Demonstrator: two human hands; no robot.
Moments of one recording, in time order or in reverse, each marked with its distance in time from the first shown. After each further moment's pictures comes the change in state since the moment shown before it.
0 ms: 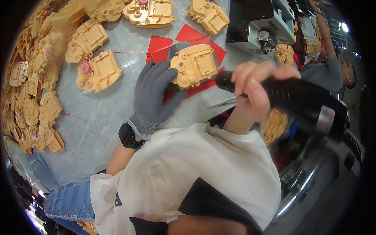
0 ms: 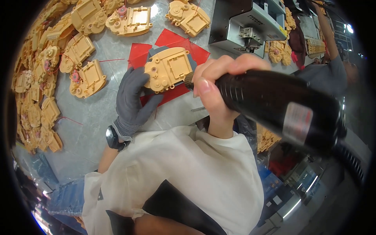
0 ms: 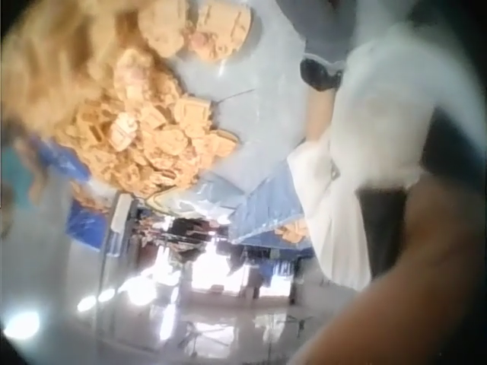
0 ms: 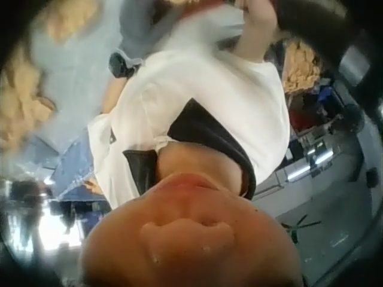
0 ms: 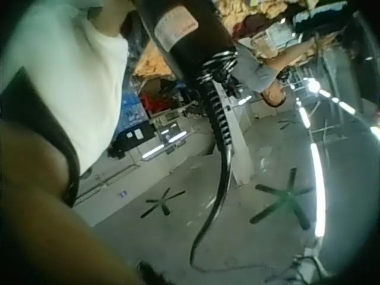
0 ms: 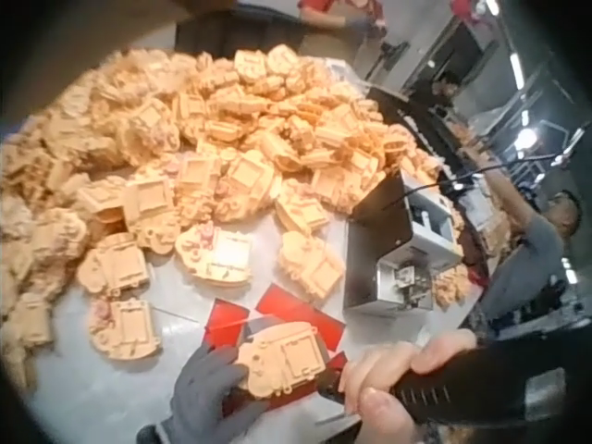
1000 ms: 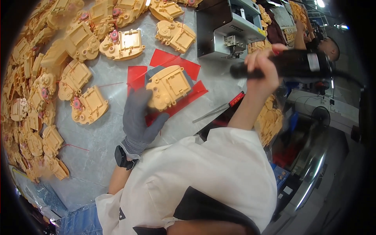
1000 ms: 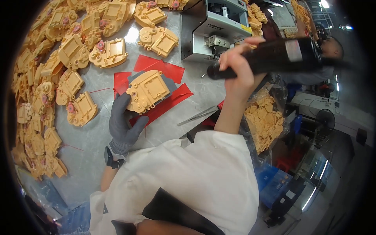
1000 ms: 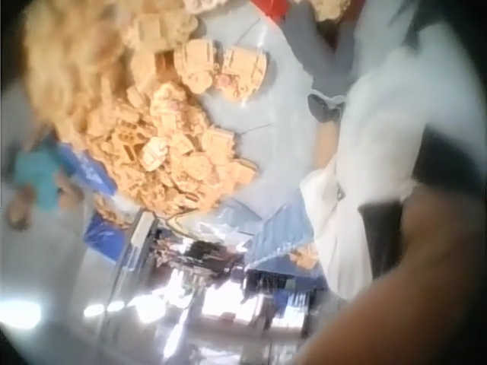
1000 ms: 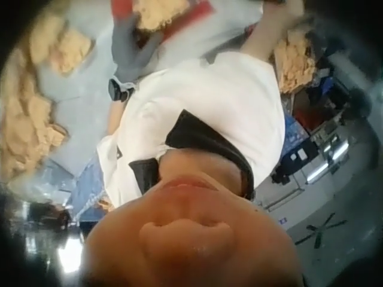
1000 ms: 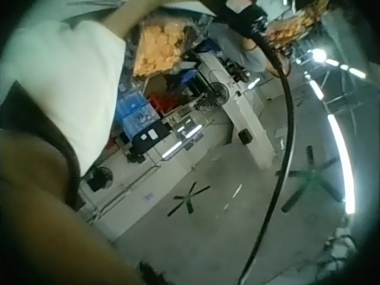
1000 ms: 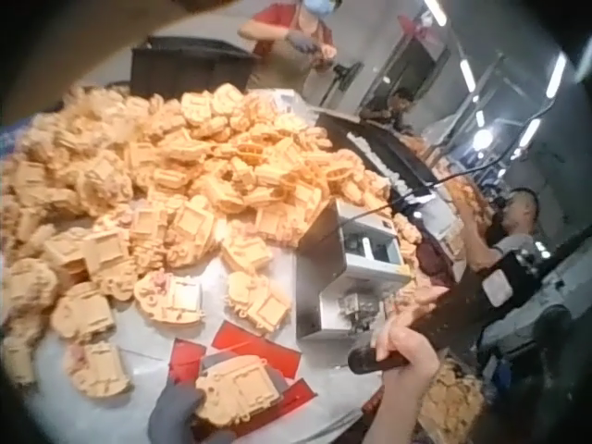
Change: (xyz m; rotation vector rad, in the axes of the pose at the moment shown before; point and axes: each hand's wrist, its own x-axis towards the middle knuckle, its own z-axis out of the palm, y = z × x) left_hand -0.002 0.003 0.003 -0.144 0.001 -0.199; right_hand 0.048 -0.009 -0.081 -0.095 0.291 -0.023
